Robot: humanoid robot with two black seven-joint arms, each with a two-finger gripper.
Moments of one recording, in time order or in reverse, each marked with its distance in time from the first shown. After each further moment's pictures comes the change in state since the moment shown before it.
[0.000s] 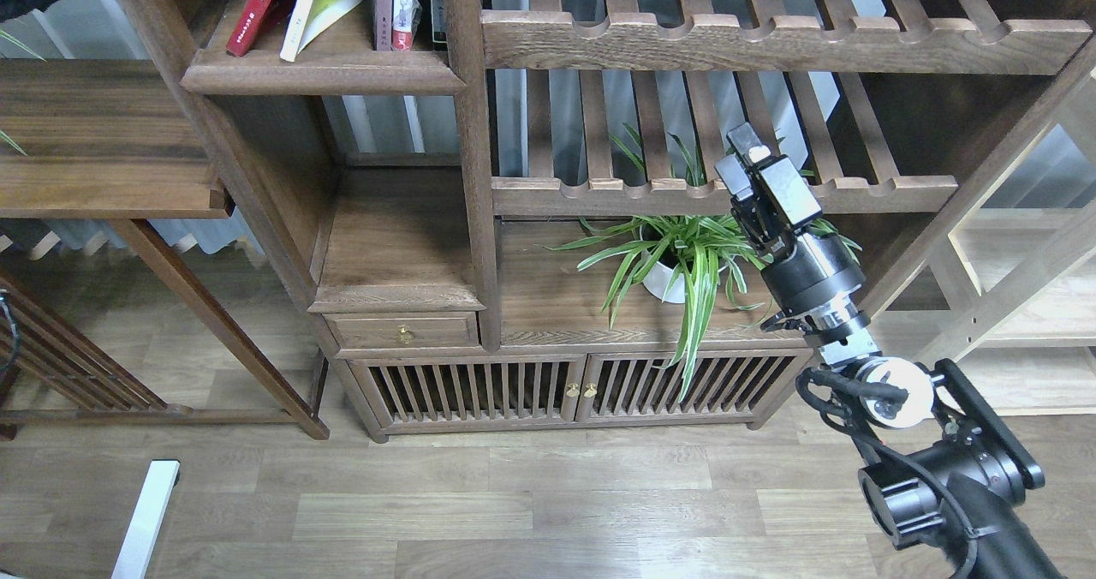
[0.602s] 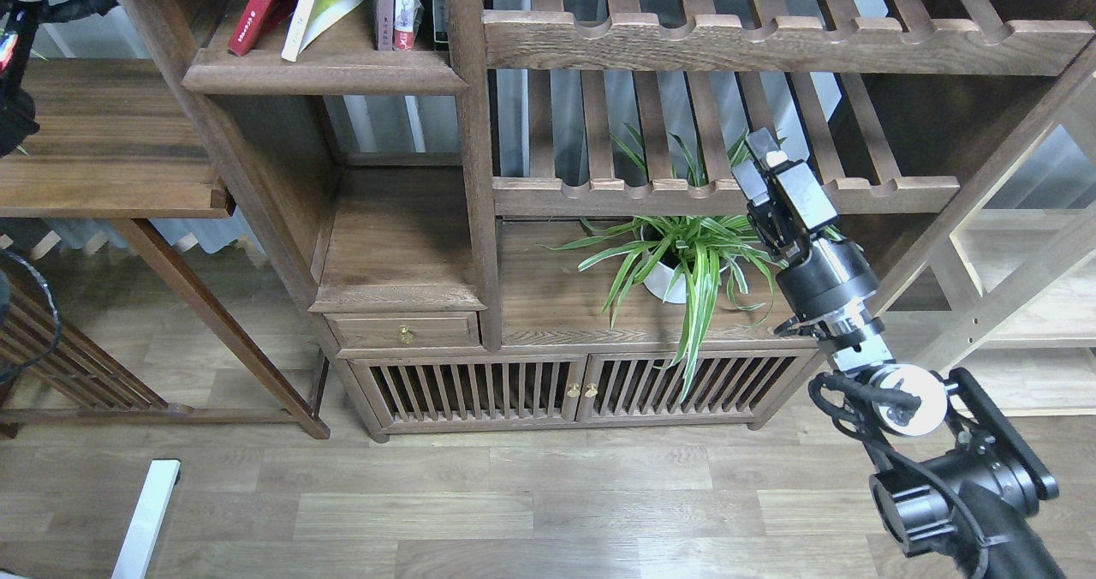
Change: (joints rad) left arm -0.080 -0.077 0.089 0.145 0.000 0.019 -0.042; right arm -0.035 -0.012 0.031 0.000 0.002 0.000 -0.001
